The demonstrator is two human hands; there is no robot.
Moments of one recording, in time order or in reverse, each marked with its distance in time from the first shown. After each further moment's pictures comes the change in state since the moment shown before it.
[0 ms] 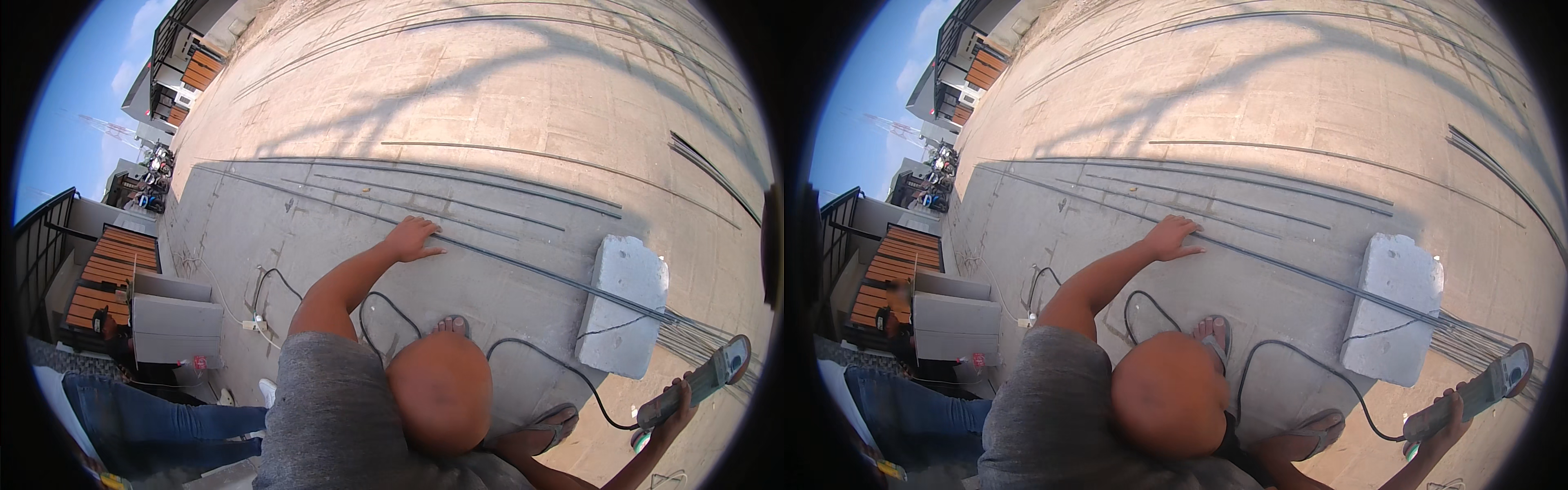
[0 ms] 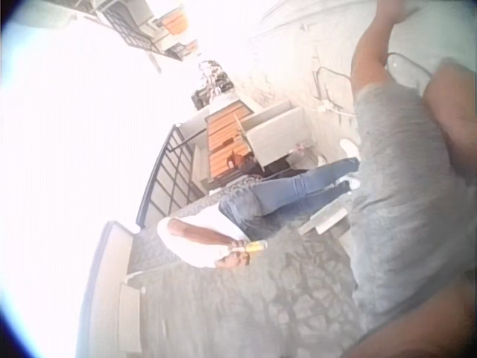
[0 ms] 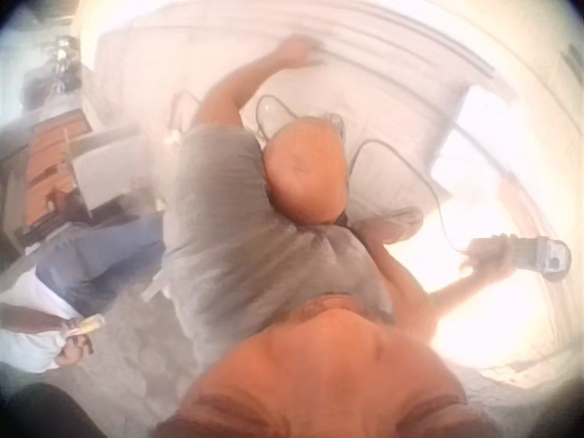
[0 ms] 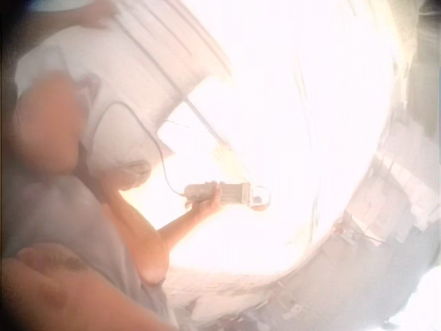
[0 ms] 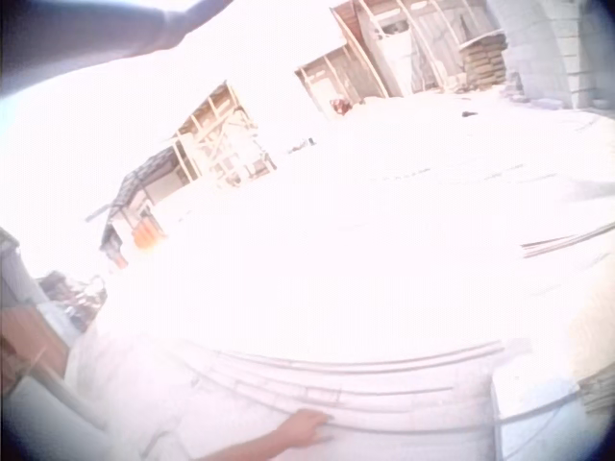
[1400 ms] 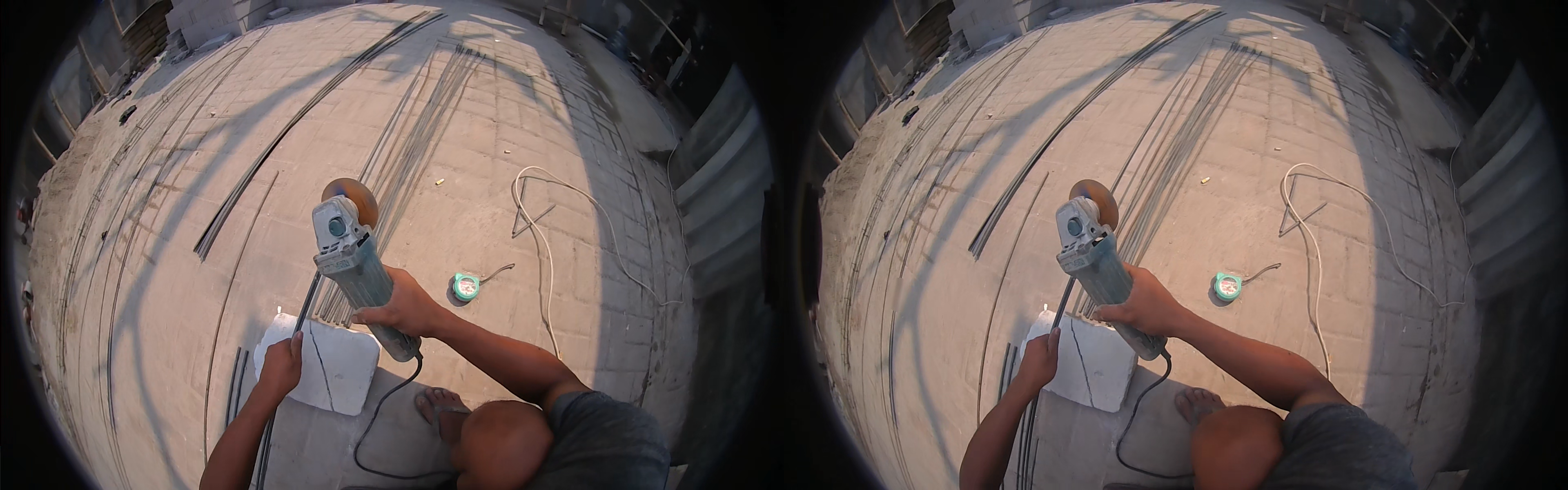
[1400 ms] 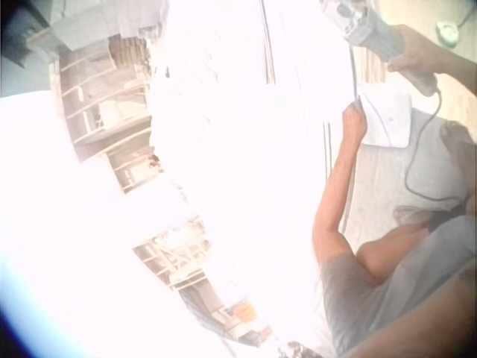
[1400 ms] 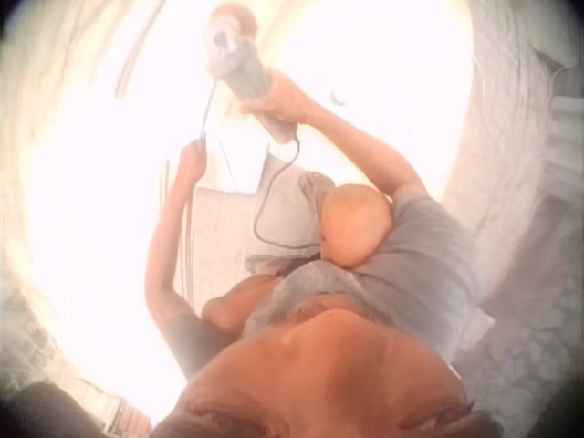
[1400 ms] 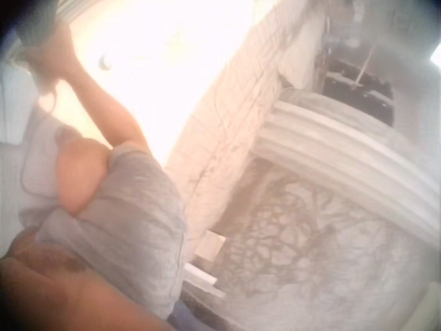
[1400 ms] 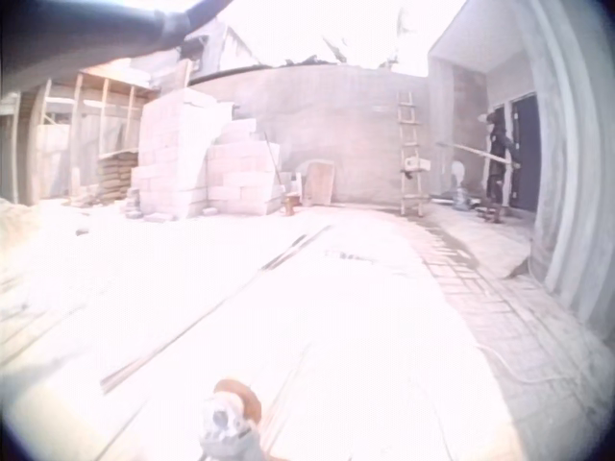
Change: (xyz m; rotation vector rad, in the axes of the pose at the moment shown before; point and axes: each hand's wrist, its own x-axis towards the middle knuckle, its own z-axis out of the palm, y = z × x) left_hand 0.237 0.469 -0.054 -0.150 -0.276 0.659; right_hand -0.022 -0.070 -0.001 -0.026 0.008 -0.164
